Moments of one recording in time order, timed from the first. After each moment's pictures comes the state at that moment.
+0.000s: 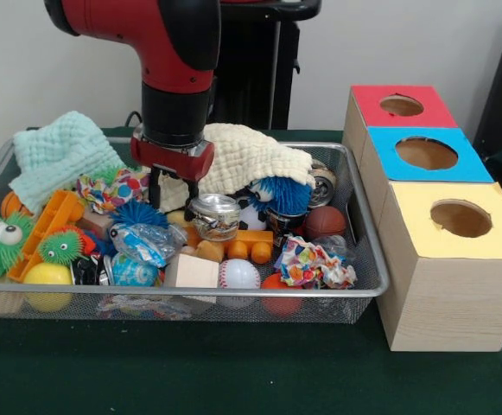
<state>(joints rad) -0.43 -0.47 -0.03 1.75 -0.20 0.20 1.91</state>
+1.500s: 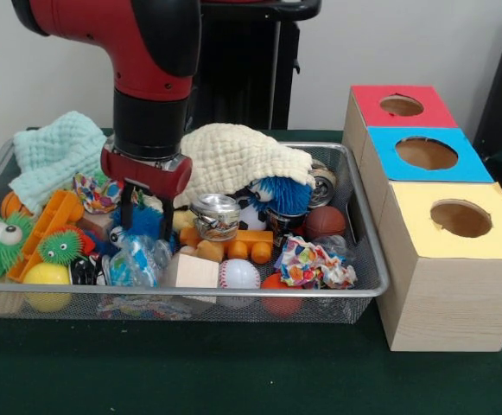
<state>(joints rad) -0.43 -0.46 -0.03 1.61 -0.18 0.26 1.91</state>
